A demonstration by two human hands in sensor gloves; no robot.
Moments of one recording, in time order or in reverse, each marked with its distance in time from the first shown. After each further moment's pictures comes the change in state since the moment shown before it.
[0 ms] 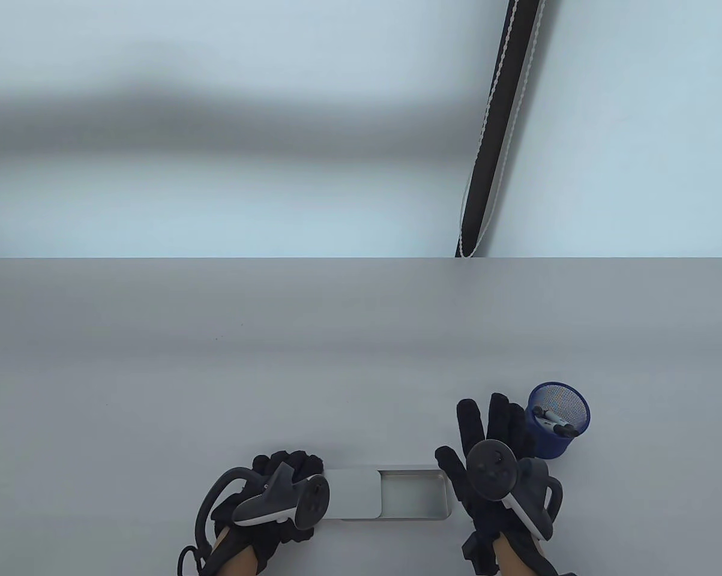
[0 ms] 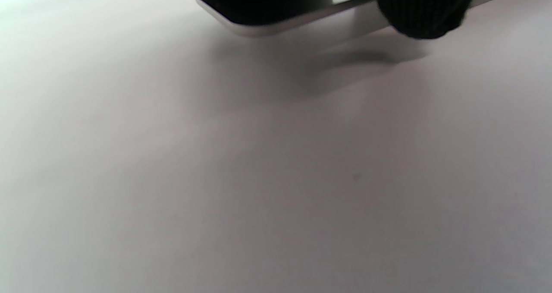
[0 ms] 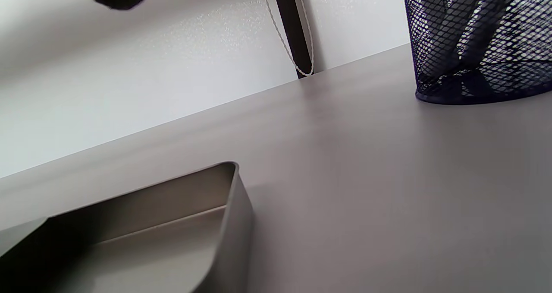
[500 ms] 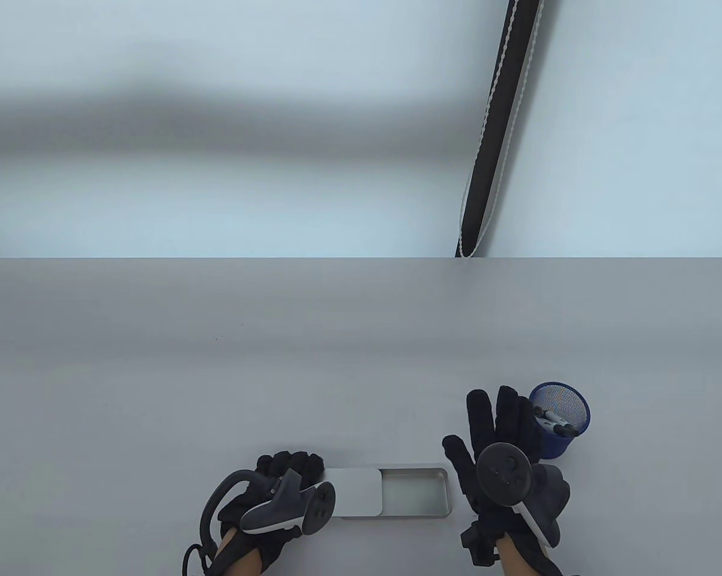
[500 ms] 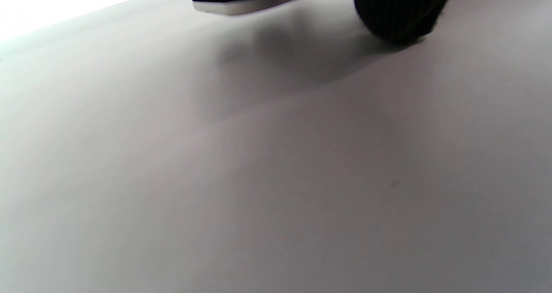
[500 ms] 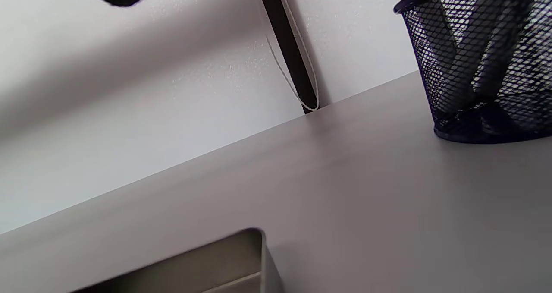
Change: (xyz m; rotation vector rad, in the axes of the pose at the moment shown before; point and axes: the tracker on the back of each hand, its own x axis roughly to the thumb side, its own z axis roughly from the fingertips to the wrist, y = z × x) left_hand 0.010 -0.005 -0.005 0.057 0.041 -0.099; right_hand 0.000 -0.013 0.002 -0.106 -0.009 -0.079
